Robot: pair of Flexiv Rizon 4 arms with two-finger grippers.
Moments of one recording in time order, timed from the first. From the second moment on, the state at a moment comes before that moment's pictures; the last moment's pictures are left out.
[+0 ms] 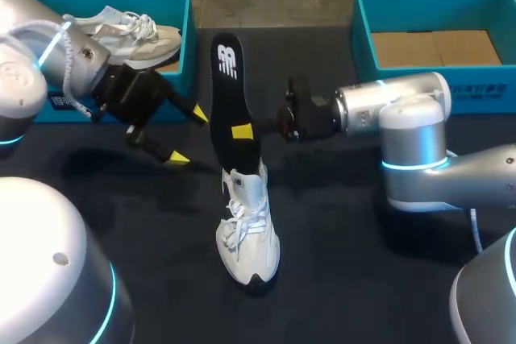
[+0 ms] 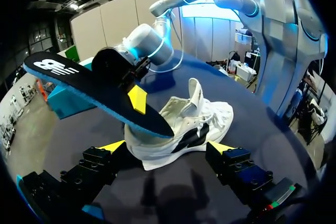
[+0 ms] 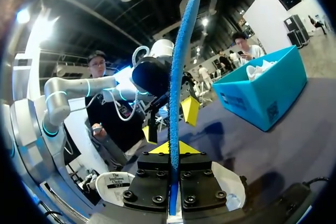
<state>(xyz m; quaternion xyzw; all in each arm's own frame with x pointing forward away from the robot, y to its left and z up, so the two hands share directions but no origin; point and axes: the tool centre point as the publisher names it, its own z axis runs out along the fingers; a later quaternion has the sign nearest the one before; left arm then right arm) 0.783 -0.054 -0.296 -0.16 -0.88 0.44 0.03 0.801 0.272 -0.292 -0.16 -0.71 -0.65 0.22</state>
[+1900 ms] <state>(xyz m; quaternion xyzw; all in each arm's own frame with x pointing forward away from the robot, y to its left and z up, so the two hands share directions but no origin) 0.784 -0.043 -0.304 -0.15 -0.88 0.45 0.04 0.767 0.264 -0.341 -0.22 -0.71 -0.62 0.25</state>
